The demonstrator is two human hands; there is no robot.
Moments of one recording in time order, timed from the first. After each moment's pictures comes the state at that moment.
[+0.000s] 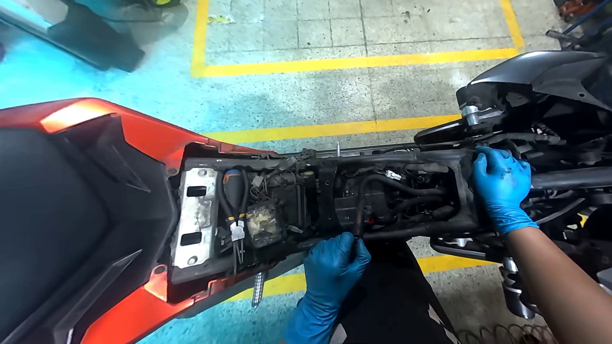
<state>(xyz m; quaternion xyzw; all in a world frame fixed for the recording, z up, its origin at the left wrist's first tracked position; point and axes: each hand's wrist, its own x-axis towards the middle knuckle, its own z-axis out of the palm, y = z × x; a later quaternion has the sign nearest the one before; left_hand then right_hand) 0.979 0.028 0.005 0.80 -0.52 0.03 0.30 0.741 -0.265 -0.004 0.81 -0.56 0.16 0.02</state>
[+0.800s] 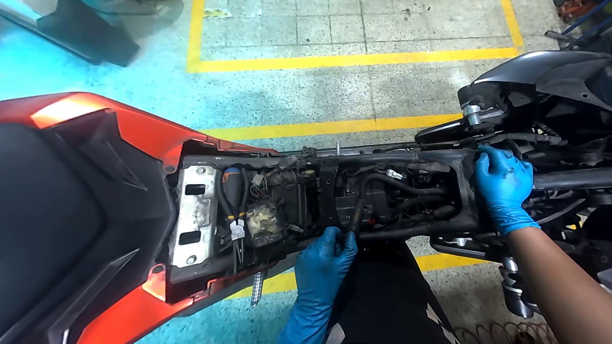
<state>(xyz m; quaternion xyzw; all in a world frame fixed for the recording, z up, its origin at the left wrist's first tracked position) 0.988 0.037 0.010 0.86 -0.43 -0.06 0.27 0.740 -0.265 -0.006 0.81 -0.57 0.15 0.02</state>
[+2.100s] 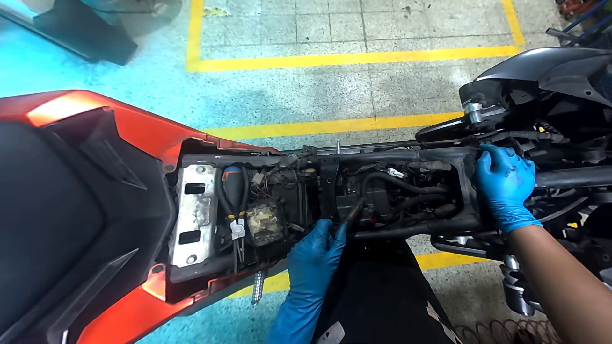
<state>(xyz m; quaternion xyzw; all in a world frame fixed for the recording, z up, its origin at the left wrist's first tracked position) 1.008 0.039 0.009 0.86 -0.42 -0.12 0.27 0.742 -0.265 -0.004 0.81 -0.57 0.15 0.02</state>
